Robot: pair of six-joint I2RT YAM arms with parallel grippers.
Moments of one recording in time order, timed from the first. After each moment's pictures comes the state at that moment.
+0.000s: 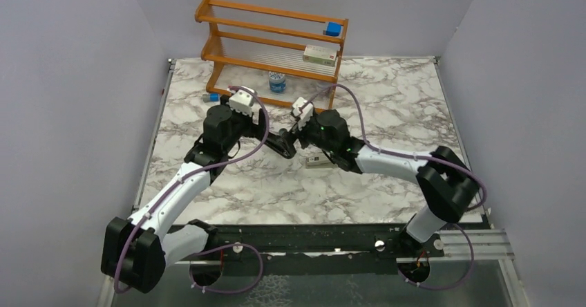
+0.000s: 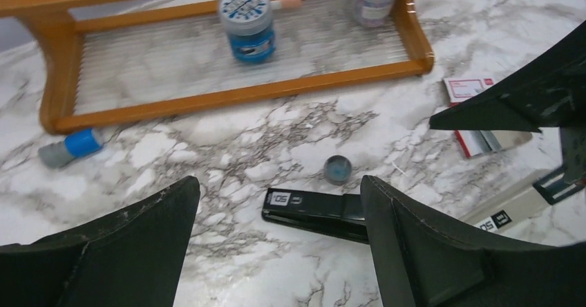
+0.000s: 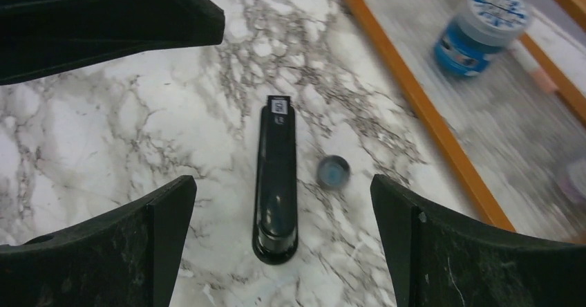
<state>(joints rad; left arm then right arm) -0.41 1.10 0.73 0.13 0.05 0.04 0.81 1.57 0.86 0.46 -0.04 -0.11</state>
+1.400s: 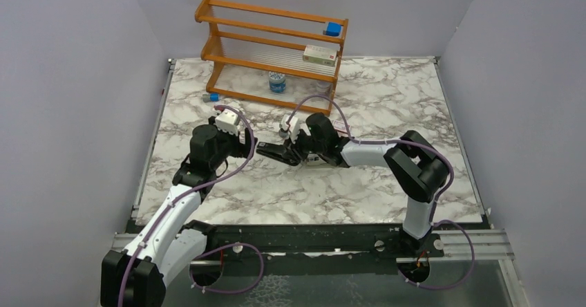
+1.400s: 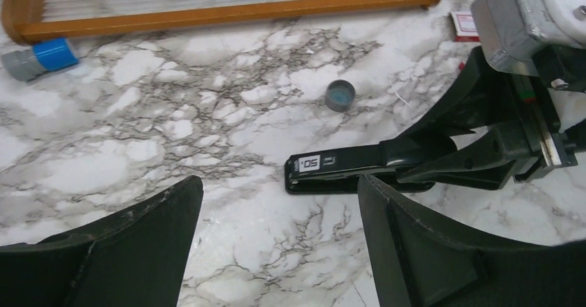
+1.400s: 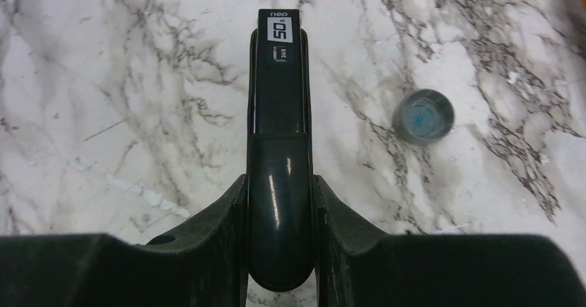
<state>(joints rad) -0.28 0.87 0.53 0.02 0.13 -0.02 0.78 1.87 1.00 0.35 -0.35 -0.22</state>
